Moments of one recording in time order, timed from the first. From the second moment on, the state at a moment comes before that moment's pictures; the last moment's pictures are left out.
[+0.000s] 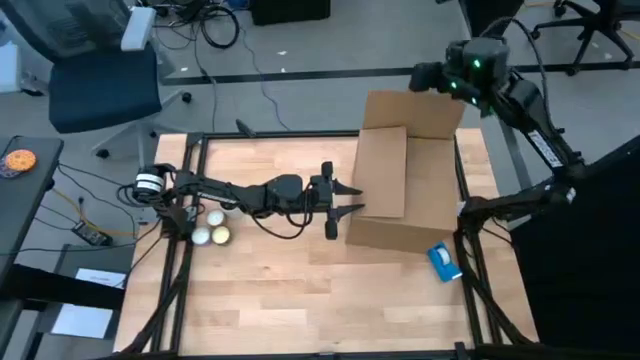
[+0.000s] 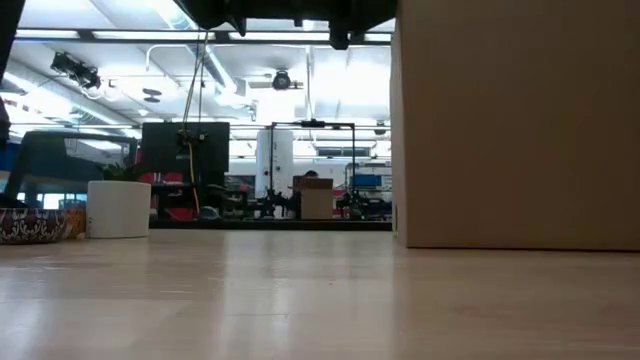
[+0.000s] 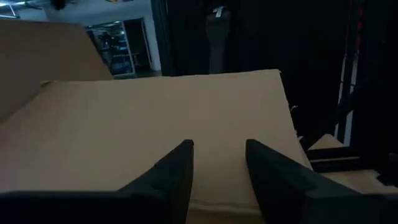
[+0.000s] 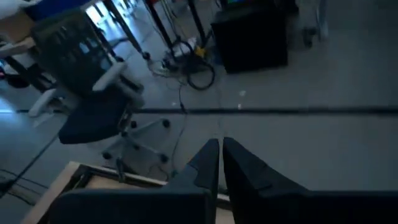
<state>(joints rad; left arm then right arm) -0.03 1.73 1.13 0.62 -0.08 0.13 -0.79 1.24 1.70 -0.83 0.25 0.50</state>
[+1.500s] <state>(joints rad) -0.02 1.57 1.12 0.41 -0.08 0.15 -0.32 1.31 1.62 -1.18 0.11 0.45</state>
